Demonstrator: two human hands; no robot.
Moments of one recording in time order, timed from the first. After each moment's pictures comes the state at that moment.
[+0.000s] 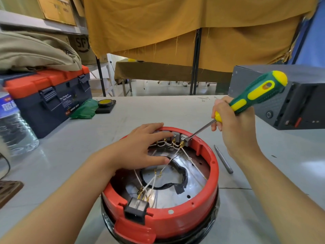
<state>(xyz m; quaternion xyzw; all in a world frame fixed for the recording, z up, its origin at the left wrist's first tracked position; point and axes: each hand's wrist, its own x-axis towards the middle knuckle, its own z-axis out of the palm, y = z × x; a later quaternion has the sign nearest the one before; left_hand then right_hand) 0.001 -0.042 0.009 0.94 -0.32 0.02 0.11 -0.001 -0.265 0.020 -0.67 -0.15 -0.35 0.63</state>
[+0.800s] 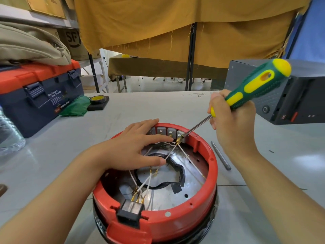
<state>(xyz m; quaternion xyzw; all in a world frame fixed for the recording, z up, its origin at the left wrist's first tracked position) 0.002 -0.039 0.009 0.94 -0.33 -0.03 0.08 -0.004 -0.260 0.018 -0.67 -0.15 -0.40 0.61</state>
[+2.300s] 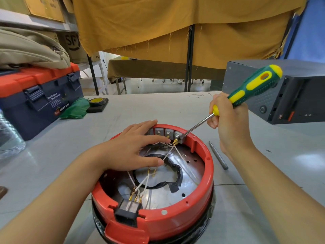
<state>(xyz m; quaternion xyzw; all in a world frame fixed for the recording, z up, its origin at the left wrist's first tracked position) 0.001 -0.040 0.009 0.94 -0.33 -0.03 0.09 0.004 -0.267 0.017 -0.62 -0.07 -0.30 0.72</state>
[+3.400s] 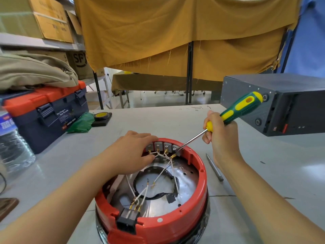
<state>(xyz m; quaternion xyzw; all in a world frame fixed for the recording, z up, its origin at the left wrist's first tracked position) -0.001 -0.053 0.025 0.97 -0.24 0.06 0.04 0.008 -0.269 0.012 -0.57 -0.05 -0.29 0.77</state>
